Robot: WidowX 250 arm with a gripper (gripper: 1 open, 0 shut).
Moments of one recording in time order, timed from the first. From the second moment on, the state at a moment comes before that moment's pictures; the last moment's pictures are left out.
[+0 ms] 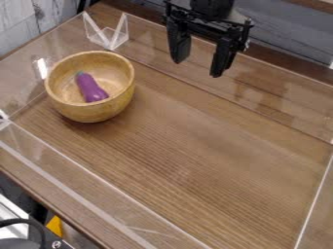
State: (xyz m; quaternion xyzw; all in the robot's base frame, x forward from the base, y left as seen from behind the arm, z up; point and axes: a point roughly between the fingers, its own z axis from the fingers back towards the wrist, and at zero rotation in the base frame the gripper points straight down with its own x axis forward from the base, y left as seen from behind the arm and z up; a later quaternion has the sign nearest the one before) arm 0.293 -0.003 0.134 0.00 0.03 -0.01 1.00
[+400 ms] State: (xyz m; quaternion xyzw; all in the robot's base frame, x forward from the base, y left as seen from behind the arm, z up) arm 0.284 0.022 0.118 -0.01 0.06 0.03 1.00
